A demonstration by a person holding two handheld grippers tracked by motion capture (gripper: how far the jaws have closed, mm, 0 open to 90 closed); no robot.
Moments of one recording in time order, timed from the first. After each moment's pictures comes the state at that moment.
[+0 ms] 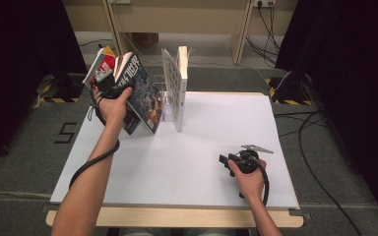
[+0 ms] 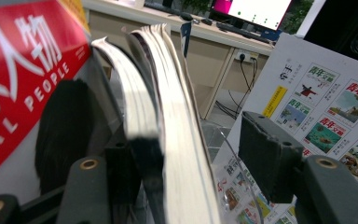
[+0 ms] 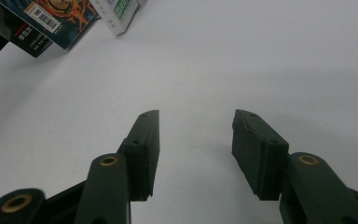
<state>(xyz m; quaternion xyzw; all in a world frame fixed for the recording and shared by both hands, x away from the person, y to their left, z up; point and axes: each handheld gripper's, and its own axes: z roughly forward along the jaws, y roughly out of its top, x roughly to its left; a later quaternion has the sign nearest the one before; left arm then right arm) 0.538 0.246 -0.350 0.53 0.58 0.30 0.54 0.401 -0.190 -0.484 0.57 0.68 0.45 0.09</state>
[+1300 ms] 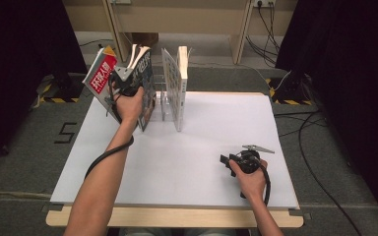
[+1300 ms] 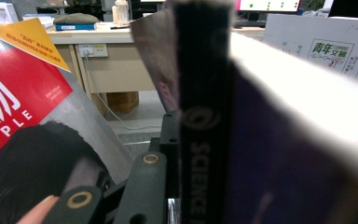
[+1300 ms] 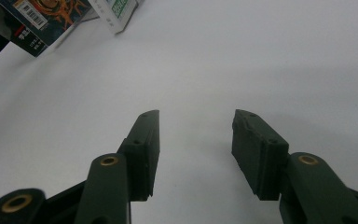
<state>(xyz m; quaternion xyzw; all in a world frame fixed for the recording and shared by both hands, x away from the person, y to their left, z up) 0.558 0.203 -0.353 0.57 0.52 0.42 0.48 0.401 -0.194 -0.485 0.57 0.68 0.45 0.09</state>
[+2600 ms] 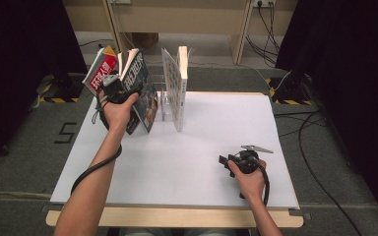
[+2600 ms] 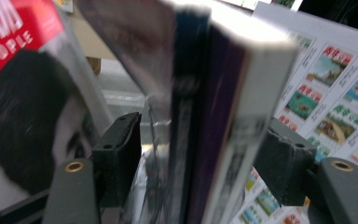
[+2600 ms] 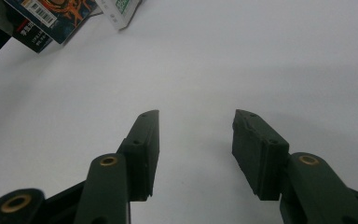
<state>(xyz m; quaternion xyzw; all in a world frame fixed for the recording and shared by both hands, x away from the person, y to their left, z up) 0.527 0.232 -0.359 0.56 0.56 0.30 0.53 0.400 -0.190 -0.483 0.57 0.68 0.45 0.08</state>
